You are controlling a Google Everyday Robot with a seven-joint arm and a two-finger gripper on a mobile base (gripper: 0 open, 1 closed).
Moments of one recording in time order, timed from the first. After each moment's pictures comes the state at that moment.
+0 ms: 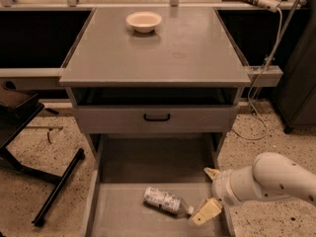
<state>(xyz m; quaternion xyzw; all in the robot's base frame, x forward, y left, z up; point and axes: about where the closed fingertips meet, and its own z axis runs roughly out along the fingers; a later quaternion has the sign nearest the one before) 0.419 -0.137 0.569 -0.50 0.80 0.22 0.25</state>
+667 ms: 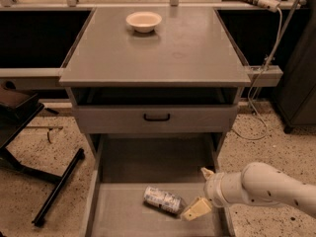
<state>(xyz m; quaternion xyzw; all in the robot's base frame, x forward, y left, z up) 0.445 -0.126 0.527 -0.46 0.82 0.19 0.29</state>
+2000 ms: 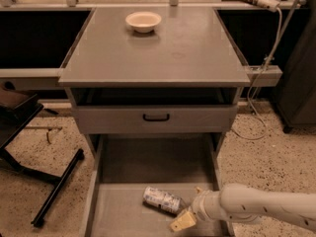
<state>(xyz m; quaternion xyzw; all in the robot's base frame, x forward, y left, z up) 0.433 -0.107 0.426 -0.39 0.86 0.20 0.25</state>
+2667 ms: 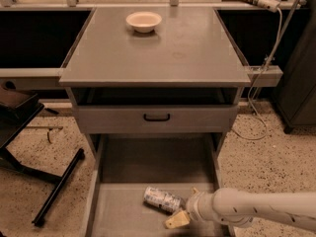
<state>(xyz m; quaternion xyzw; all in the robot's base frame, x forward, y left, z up) 0.447 -0.089 0.397 -0.36 0.87 0.19 0.27</state>
